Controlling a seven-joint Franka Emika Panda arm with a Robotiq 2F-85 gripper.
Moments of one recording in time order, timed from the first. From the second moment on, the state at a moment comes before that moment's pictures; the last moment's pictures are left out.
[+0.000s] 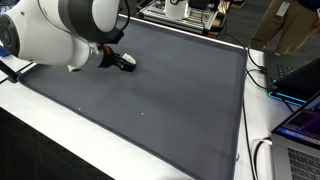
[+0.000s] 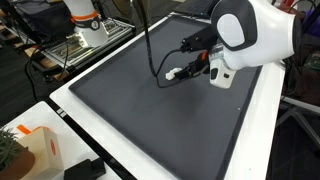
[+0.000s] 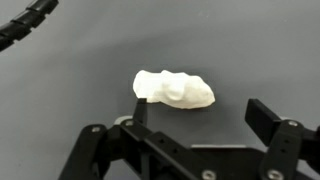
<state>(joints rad) -0.01 1.22 -0.03 -0.69 0.08 1.15 0.17</state>
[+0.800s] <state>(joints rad) -0.07 1.04 -0.03 -0.79 0.18 1.29 0.15</state>
